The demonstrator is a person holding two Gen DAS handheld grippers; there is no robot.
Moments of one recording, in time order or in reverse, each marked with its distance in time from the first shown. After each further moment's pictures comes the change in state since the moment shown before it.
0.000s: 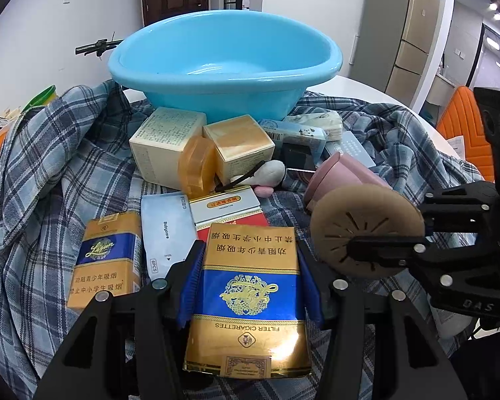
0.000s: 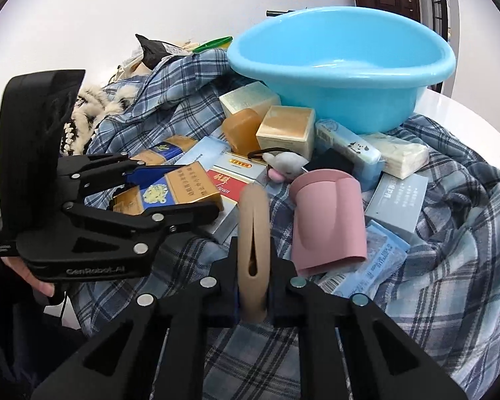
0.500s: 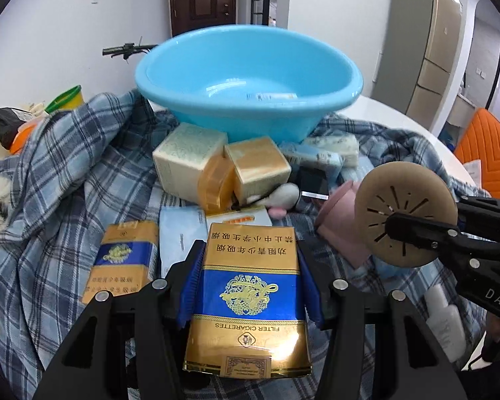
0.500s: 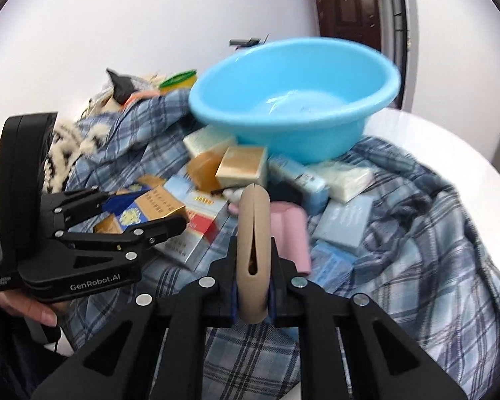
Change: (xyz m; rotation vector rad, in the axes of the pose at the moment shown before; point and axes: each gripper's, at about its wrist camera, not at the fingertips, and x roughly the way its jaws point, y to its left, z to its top) left arm -0.016 -0.004 0.012 -0.082 -0.076 0.094; right arm -0.035 -0.010 0.010 0.083 -0.145 -0.152
